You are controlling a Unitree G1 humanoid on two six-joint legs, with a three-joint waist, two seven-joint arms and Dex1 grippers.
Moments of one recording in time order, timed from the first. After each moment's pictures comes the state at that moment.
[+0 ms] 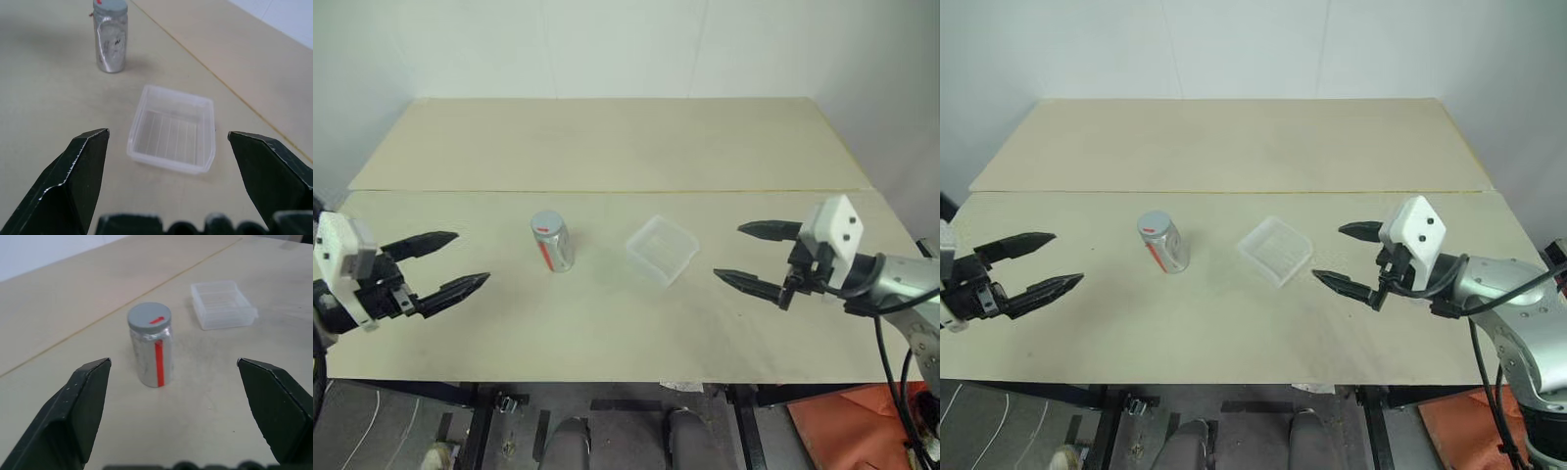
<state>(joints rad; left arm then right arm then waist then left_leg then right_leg) 0.08 0.91 0.65 -0.37 -0.73 0.52 -1.00 -0.26 -0.89 -0.20 -0.52 0.60 0.60 0.82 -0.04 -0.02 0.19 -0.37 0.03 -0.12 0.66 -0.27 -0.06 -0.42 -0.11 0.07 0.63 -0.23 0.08</state>
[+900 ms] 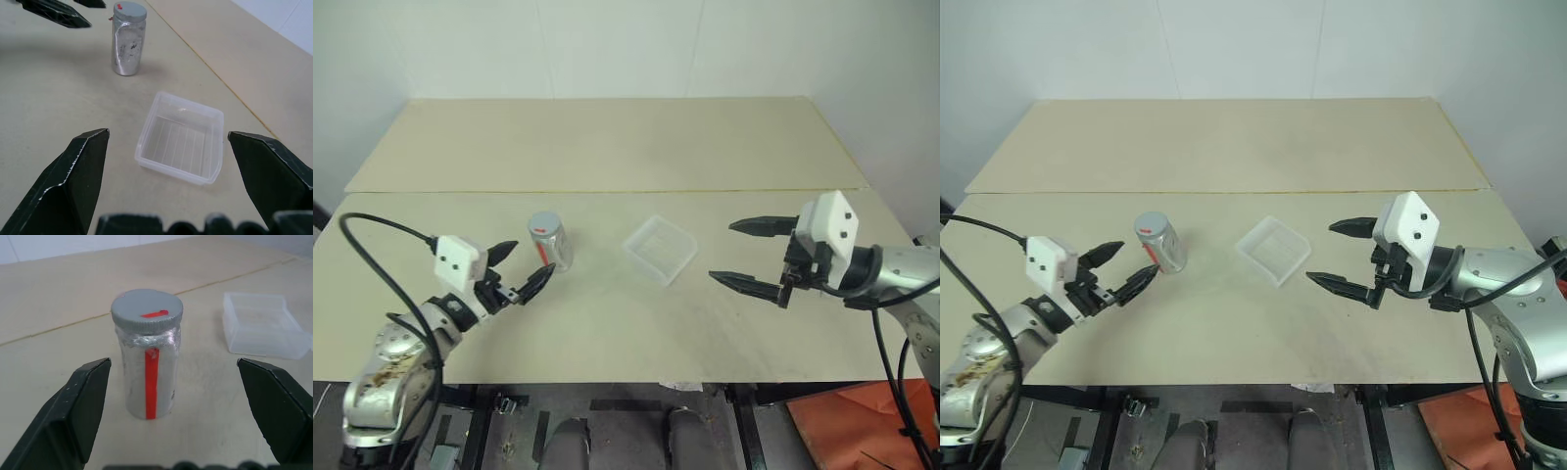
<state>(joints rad) -0.02 0.53 0.25 -0.46 -0.51 0.51 -0.51 -0.30 -0.91 -0.18 -0.50 0.58 0.57 0.93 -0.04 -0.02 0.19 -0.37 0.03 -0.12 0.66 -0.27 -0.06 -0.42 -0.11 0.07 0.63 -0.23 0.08</state>
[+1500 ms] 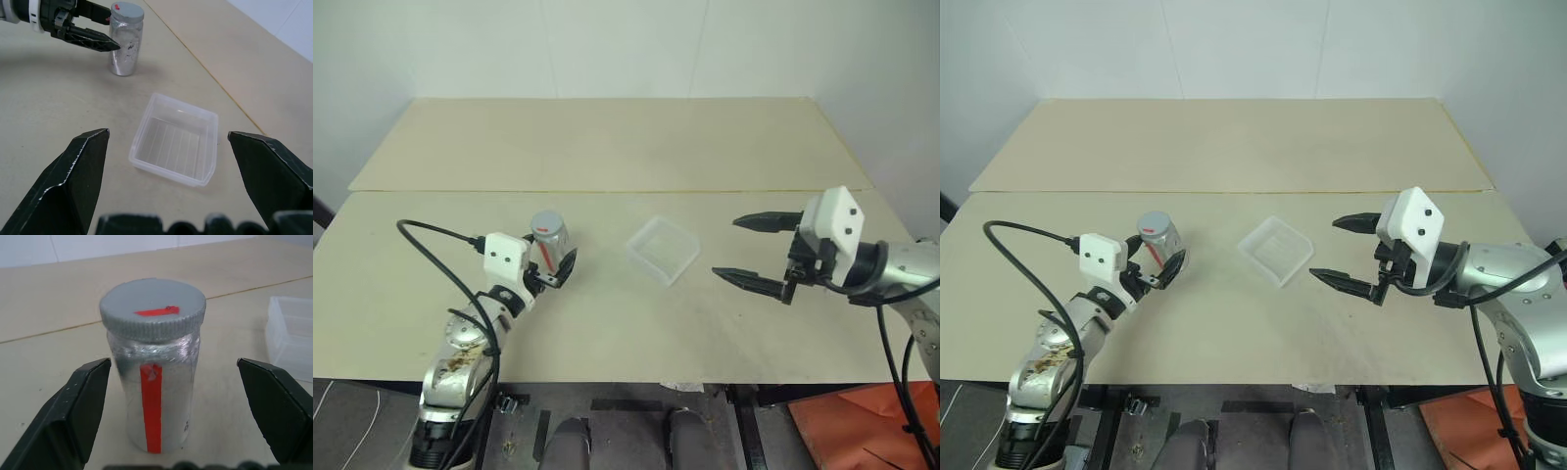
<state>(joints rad) -0.14 0.34 0.08 -0.32 -0.27 0.37 -0.31 -0.31 -0.93 -0.21 -0.50 0.57 0.57 0.92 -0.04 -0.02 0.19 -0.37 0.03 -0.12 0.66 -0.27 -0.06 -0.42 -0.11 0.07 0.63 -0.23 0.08</state>
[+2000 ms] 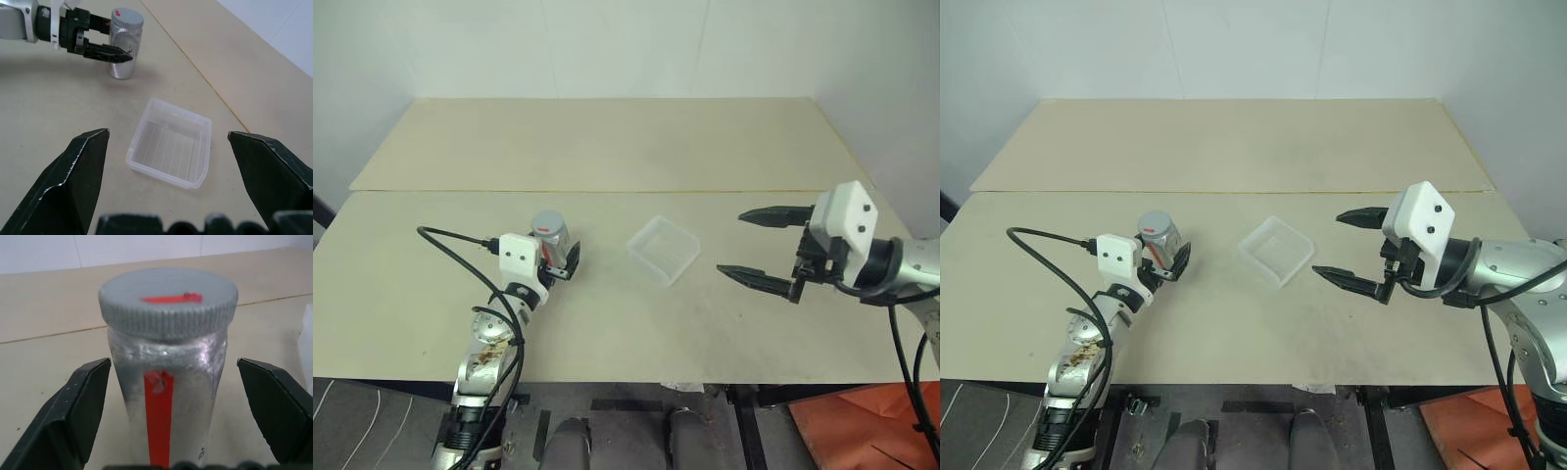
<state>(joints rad) -0.20 0.23 0.06 -0.15 -0.16 0.22 -0.24 -0.30 -0.96 -0.24 -0.55 0.61 0.59 0.91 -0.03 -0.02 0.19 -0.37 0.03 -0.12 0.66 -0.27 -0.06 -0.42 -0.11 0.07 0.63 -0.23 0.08</state>
